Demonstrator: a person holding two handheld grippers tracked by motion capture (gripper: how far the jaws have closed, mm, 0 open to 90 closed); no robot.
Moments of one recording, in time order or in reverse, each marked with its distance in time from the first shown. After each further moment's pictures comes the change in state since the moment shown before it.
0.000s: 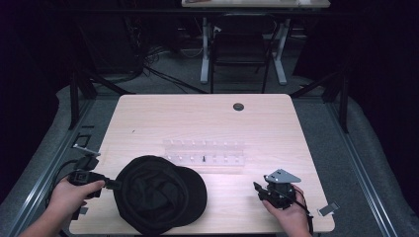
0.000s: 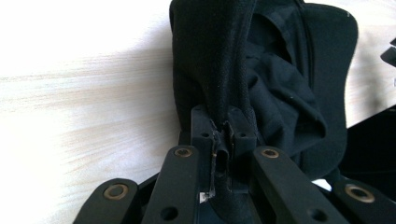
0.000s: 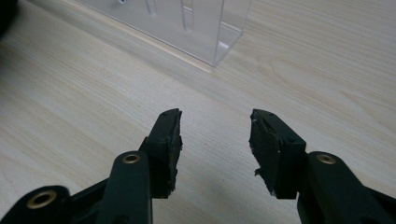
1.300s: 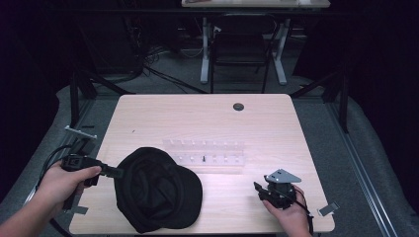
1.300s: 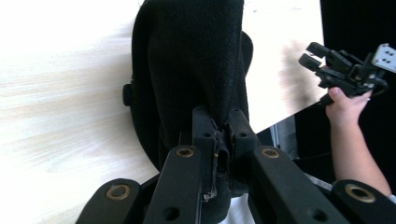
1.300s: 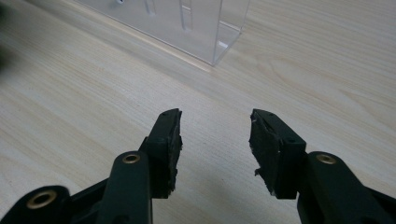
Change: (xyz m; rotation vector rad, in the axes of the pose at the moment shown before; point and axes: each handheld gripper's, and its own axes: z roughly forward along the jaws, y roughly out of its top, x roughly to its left) left arm -0.048 0.018 -0.045 0.000 -0.132 0.014; right arm -0.001 -0.001 0.000 0.005 0.001 0.004
